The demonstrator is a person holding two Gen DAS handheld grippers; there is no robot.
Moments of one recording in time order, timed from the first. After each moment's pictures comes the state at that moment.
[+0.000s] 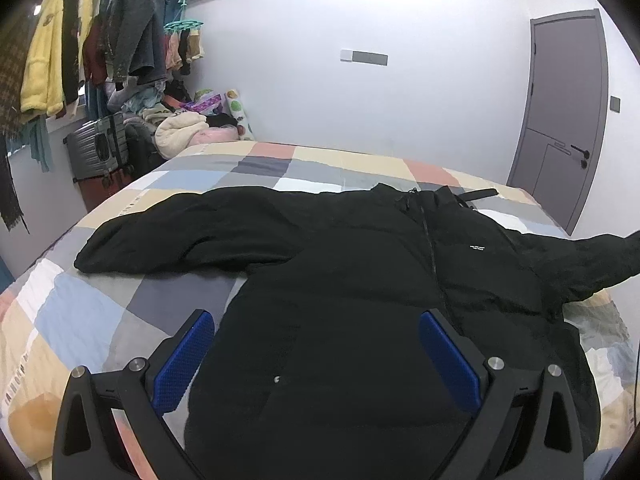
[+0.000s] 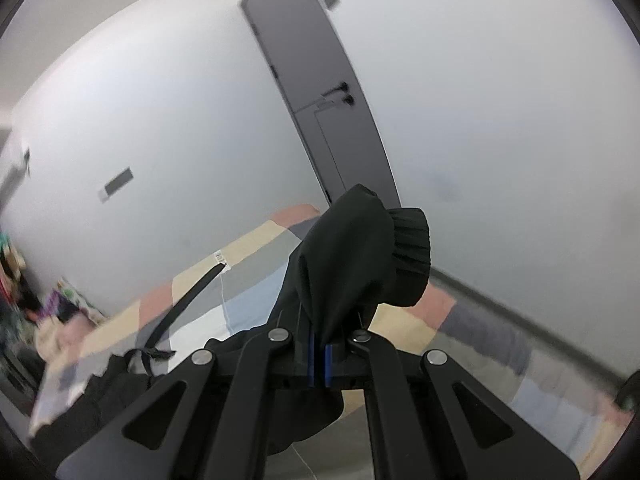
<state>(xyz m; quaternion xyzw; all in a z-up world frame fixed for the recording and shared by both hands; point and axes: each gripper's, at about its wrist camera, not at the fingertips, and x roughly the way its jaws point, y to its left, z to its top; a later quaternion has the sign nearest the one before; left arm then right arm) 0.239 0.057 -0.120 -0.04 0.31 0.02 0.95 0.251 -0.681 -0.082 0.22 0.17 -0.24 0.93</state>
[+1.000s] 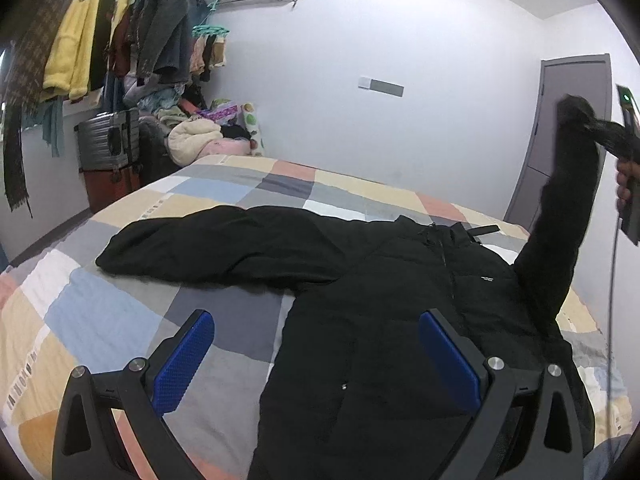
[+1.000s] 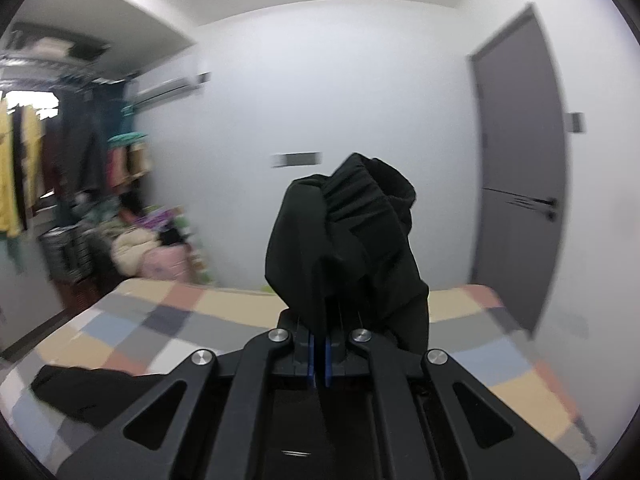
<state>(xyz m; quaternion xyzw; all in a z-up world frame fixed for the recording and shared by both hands) 0.202 0.154 -0.104 -0.09 0.27 0.02 0.96 0.381 -0.297 0.045 0.02 0.13 0.03 0.99</state>
